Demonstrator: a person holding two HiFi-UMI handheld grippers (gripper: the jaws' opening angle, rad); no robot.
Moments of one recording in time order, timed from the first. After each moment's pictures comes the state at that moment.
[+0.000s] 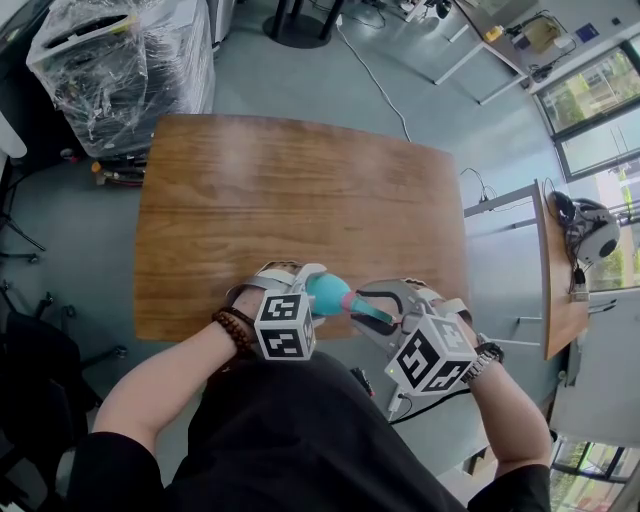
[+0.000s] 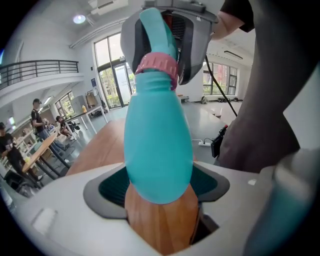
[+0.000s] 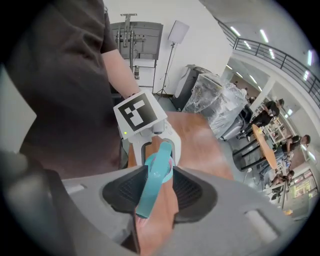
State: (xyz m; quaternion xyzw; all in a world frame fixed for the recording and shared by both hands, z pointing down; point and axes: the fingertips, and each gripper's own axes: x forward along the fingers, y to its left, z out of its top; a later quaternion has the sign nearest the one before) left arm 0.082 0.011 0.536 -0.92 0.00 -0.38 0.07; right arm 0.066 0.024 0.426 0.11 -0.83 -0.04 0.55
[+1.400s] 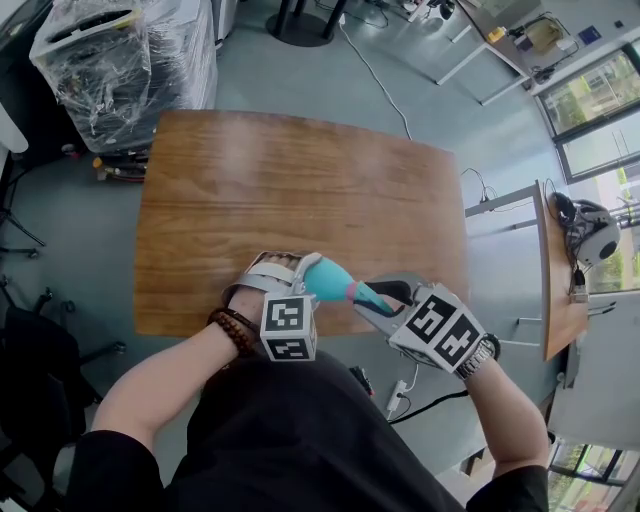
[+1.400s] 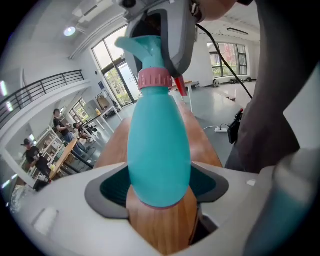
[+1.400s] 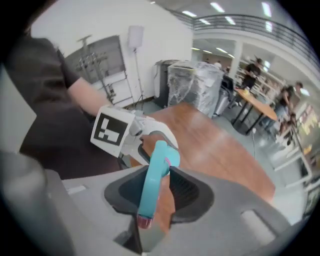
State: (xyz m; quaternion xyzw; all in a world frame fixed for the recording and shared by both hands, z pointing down) left arm 0.069 -0.014 0.535 -0.89 0.09 -0.42 0.15; right arm 0.081 0.010 0.430 0.21 -0.82 0.17 0.50
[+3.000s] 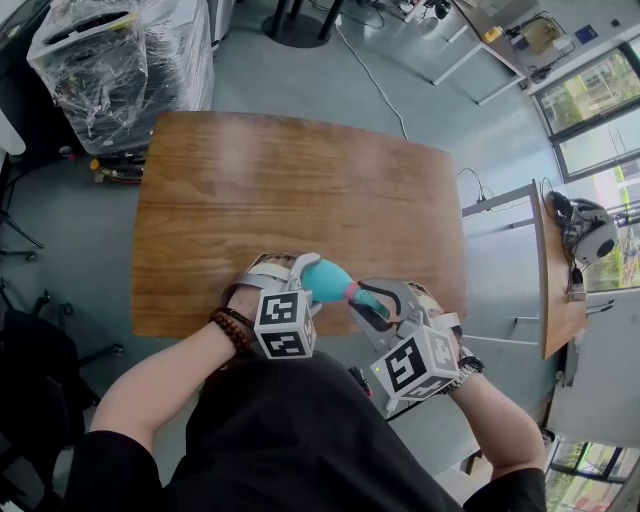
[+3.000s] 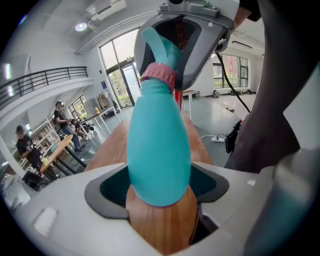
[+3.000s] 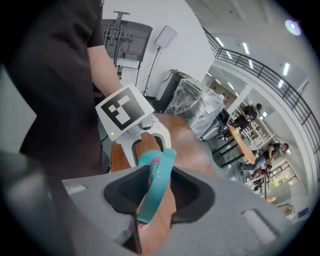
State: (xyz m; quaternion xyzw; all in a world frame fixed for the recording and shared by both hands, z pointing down) left arm 0.076 -0.010 0.529 -0.91 0.08 -0.39 0.11; right arm 0.075 0.011 0.427 0.23 -0.81 -0.08 0.53
